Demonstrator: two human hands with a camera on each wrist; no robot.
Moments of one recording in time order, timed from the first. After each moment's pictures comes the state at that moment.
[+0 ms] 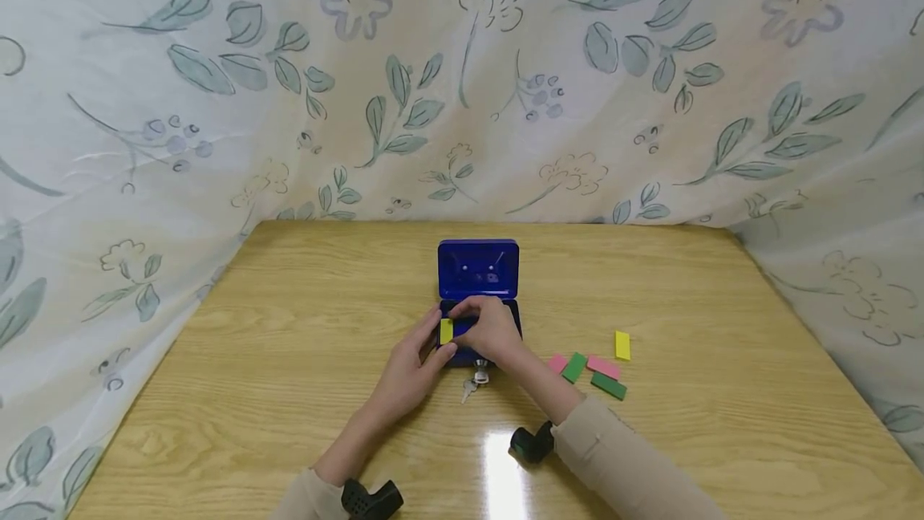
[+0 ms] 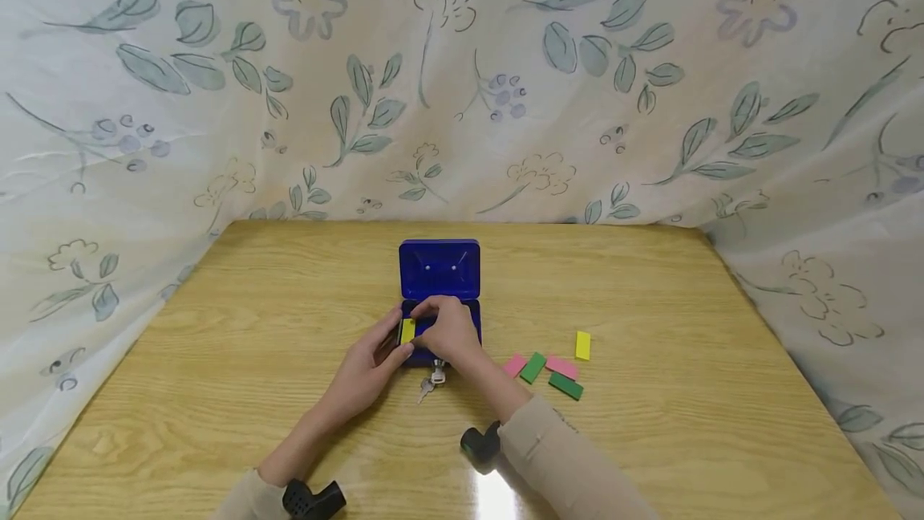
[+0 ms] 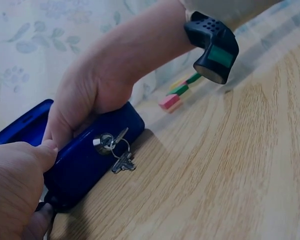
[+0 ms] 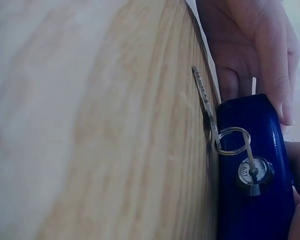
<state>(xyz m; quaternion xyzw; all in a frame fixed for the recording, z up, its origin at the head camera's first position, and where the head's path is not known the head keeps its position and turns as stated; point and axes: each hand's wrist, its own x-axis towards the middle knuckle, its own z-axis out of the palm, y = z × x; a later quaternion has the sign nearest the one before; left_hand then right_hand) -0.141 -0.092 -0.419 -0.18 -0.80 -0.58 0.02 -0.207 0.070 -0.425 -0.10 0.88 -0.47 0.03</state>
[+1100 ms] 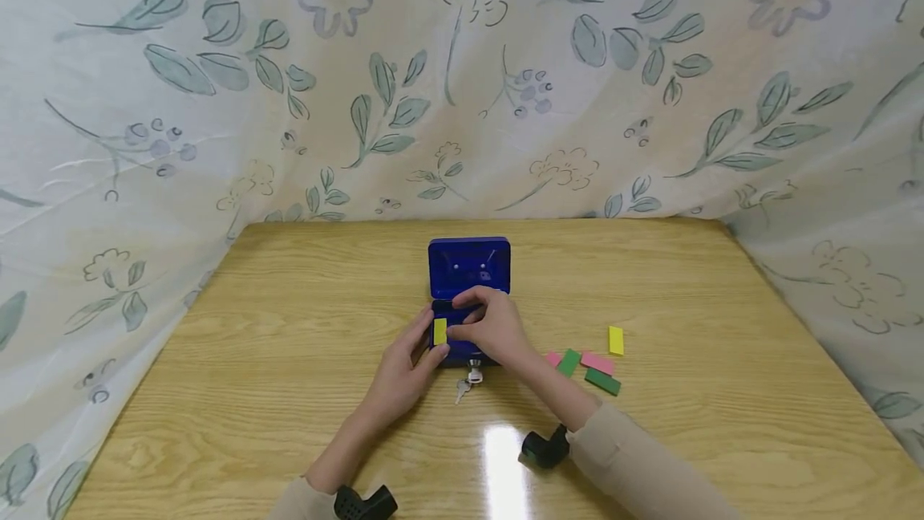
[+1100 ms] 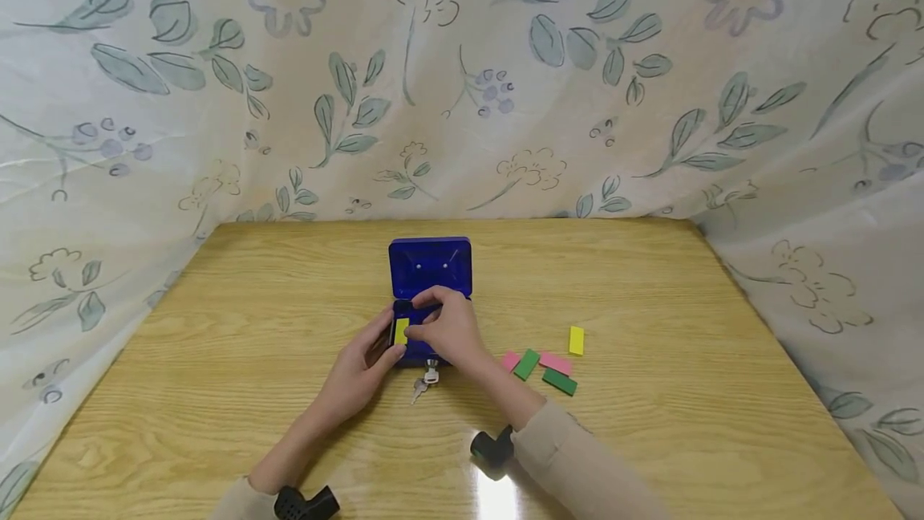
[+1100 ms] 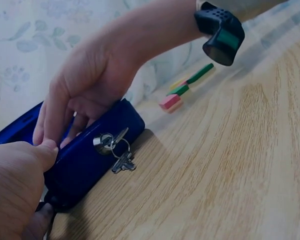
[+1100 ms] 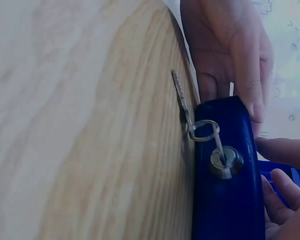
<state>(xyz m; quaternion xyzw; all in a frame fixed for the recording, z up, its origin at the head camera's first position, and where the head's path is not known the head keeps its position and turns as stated) -0.160 -0.095 -0.458 -0.19 -0.79 -0.59 0.03 -0.199 0.086 -0.414 -0.10 0.83 -0.55 0.01</state>
